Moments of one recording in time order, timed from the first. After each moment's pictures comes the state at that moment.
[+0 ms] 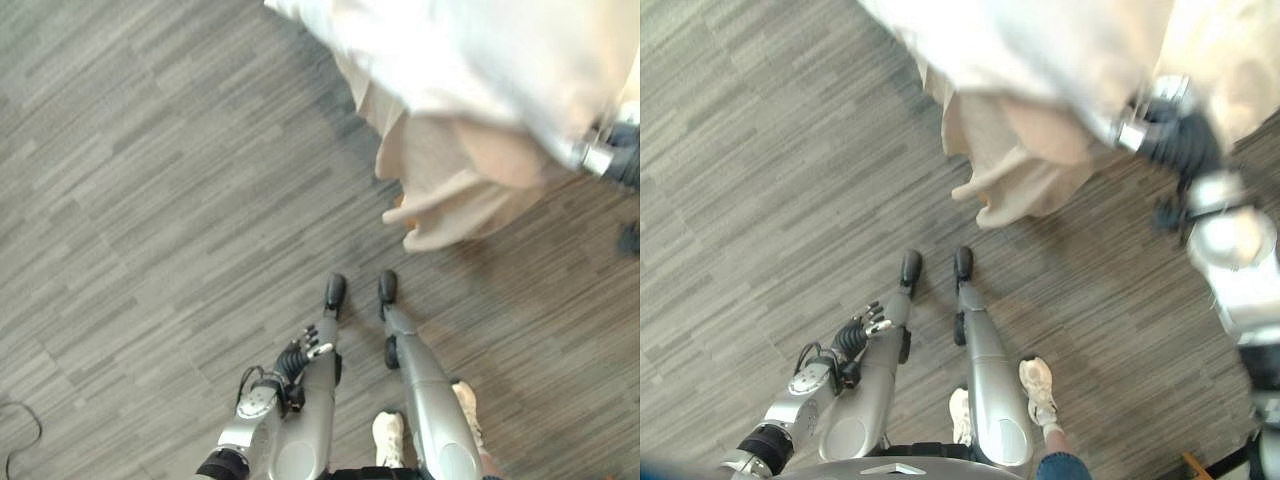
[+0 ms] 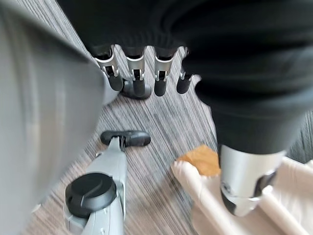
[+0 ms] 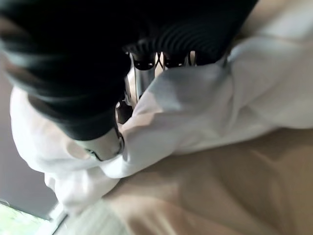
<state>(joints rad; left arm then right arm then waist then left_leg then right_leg) -0.08 0.27 -0.31 0.78 -0.53 -0.14 -0.09 -0.12 -0.93 0.05 -0.09 0.06 -0.13 -0.03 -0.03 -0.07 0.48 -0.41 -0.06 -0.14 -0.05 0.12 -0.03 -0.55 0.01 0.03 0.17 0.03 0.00</state>
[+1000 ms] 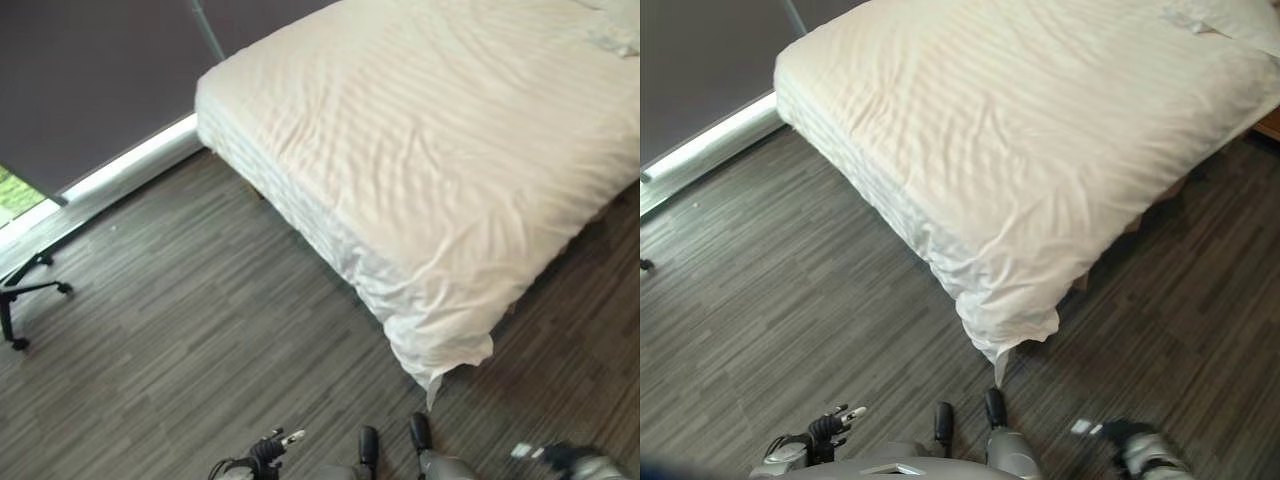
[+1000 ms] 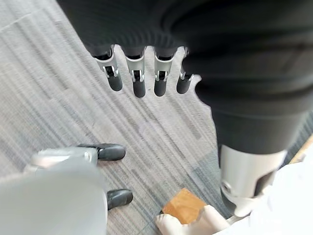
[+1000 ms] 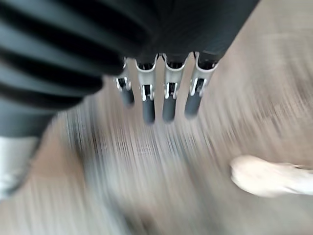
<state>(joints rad) 0.10 0.25 -0.13 1.08 -0.37 -0.06 -0.16 0.07 -0.68 -0.20 0.71 0.03 0.03 -0.02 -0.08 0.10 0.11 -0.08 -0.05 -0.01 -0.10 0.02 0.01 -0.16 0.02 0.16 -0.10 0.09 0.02</state>
